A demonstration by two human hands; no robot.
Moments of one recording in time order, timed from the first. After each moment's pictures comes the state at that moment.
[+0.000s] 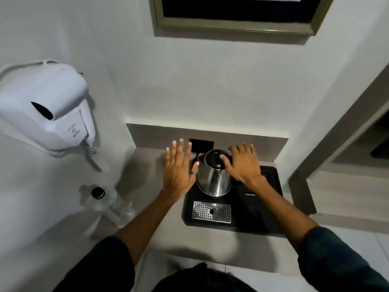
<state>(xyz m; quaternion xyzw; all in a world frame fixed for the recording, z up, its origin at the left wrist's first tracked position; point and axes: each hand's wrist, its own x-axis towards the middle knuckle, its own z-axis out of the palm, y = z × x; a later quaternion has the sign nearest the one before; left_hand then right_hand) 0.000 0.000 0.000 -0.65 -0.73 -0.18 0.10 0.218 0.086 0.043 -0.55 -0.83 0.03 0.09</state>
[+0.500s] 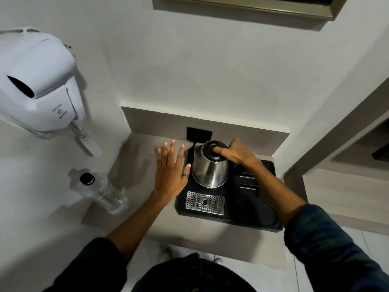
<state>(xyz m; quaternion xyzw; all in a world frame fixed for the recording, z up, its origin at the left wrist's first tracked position) -0.002 -0.020 -0.033 -0.64 -0.75 -0.15 0.05 0.211 0.139 0.028 -0.59 -0.73 0.34 0.05</state>
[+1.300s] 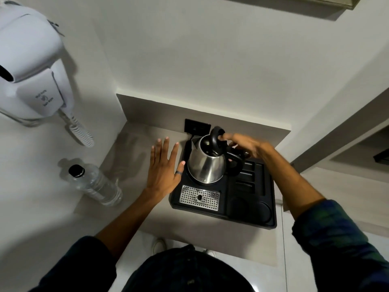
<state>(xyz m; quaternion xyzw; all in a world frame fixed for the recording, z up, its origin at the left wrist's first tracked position) -0.005 -0.026 -0.050 -0.63 -0.76 -0.15 0.03 0.235 0.169 0.048 -0.53 -0.66 0.54 -0.06</state>
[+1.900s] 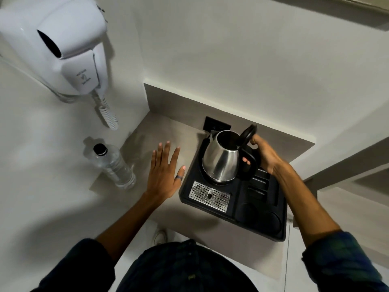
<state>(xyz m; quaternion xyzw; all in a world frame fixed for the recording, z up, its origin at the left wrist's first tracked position) -0.018 -0.078 -0.065 -0.56 -0.81 -0.16 0.03 0.241 0.149 0.029 -0.49 -0.56 0.66 0.13</state>
